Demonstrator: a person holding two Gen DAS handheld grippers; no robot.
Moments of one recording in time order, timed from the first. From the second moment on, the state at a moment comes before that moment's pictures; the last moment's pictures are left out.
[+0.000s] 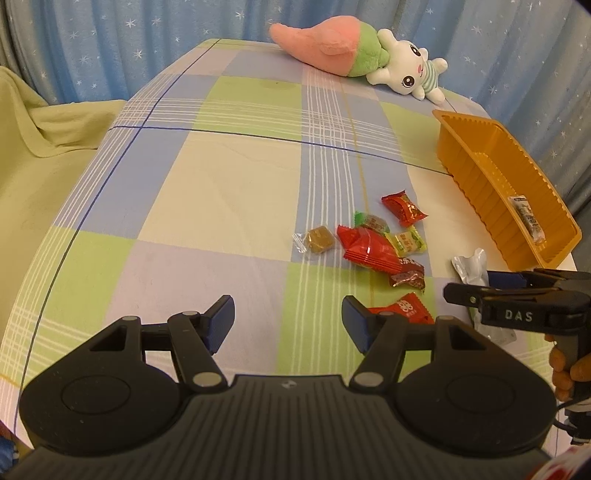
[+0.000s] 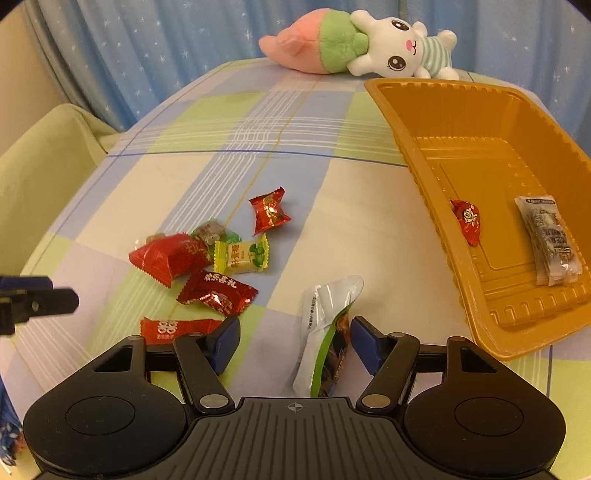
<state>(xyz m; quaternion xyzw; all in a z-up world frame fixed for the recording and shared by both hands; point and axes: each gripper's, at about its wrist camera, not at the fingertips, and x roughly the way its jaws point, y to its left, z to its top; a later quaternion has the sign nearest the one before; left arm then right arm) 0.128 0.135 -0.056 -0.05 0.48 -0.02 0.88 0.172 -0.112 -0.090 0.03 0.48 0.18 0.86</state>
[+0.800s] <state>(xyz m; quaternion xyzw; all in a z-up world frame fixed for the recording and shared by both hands) 0.175 0.141 -0.081 0.03 0.45 -0.11 0.88 0.158 -0.124 -0.088 0.04 0.47 0.12 0.87</state>
